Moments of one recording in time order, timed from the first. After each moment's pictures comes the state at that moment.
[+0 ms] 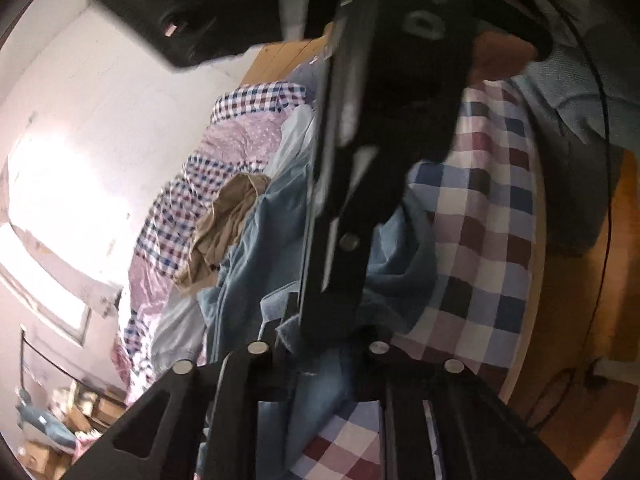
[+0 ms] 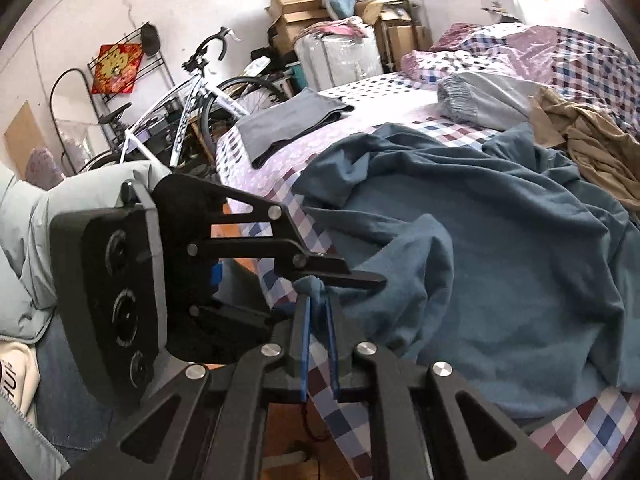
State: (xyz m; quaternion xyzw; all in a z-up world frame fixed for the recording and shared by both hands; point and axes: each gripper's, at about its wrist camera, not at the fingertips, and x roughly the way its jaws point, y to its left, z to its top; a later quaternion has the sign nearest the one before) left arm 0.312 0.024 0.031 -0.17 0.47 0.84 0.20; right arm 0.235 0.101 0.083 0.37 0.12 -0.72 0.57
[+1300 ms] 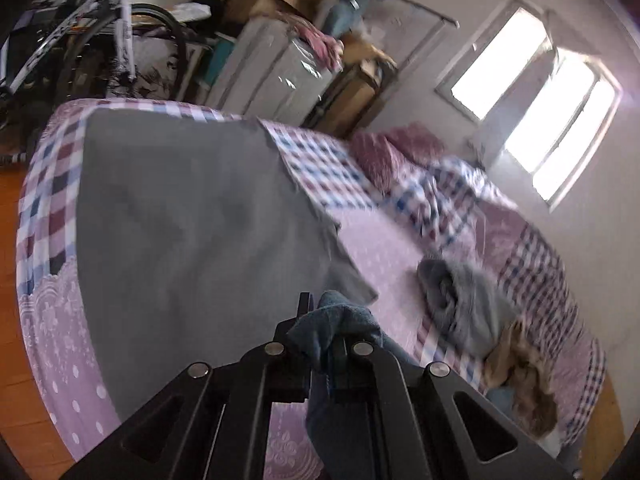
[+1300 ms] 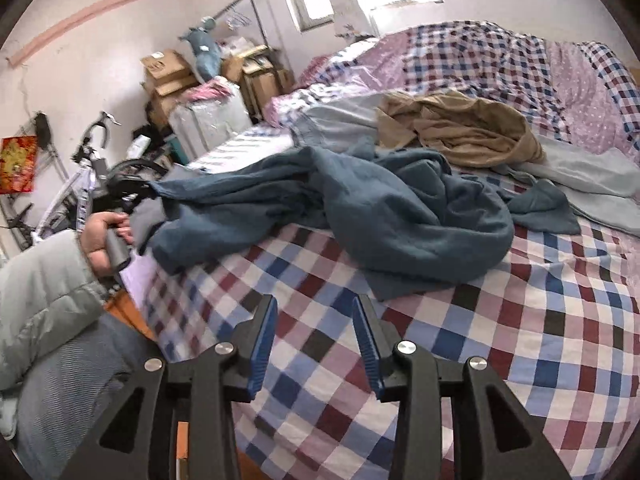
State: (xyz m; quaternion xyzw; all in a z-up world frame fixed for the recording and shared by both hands) left arm 0.231 -0.393 0.061 -0.19 -0.38 0.86 -0.29; right arm 0.185 0.159 0.086 0.37 0.02 -0.85 0.38
